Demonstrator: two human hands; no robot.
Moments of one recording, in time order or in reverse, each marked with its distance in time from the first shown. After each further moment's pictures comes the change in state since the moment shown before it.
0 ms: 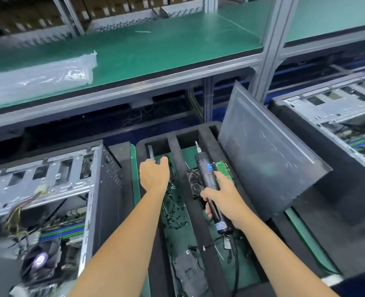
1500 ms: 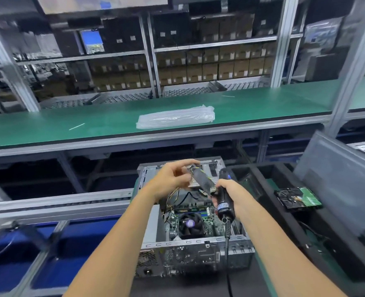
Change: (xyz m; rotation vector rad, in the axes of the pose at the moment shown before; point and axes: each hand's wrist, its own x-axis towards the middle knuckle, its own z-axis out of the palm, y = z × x) left_hand 0.014 -0.141 -0.413 -0.388 -0.692 0.641; right_hand -0.111 -0.085 0.335 0.364 -0.008 0.230
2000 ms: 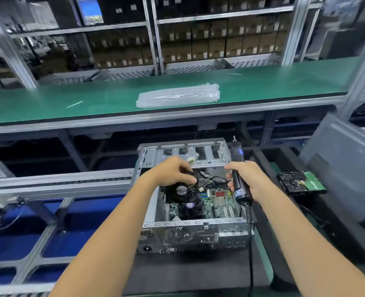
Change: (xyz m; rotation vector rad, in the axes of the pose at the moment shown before) left_hand 0.010 -0.036 0.002 0.524 -0.153 -0.212; right_hand 0.024 -0.011 -0.039 -0.319 0.073 -0.184
